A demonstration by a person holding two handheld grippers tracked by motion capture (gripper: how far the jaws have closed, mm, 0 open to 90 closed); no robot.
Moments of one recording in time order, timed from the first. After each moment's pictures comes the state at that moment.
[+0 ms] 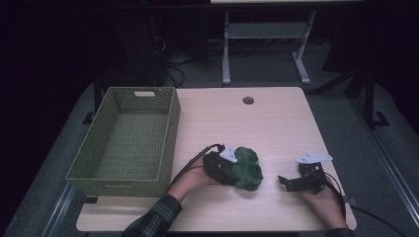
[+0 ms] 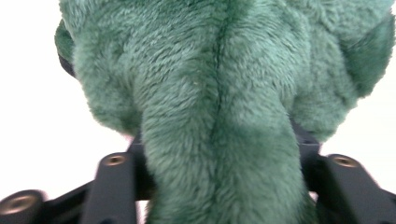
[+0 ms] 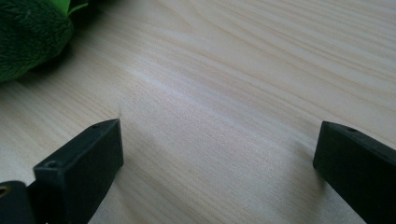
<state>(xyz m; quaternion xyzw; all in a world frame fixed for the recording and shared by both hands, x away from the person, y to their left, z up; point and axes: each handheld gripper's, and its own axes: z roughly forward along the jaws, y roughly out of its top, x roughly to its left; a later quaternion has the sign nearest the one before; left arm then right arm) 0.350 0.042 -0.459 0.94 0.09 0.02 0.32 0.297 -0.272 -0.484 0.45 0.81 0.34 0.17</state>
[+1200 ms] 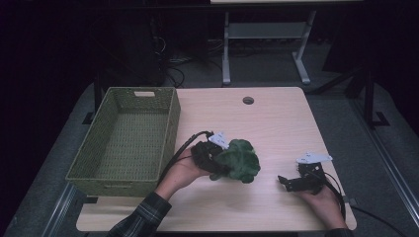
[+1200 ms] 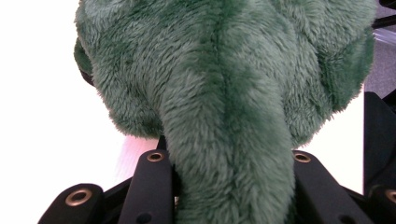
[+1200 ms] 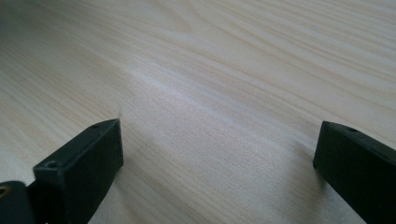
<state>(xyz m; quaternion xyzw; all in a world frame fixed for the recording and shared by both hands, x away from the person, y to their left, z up) 0.337 0.071 -0.374 0.93 0.16 0.00 0.33 0.297 -0.272 -0.484 0.45 0.81 0.34 0.17</state>
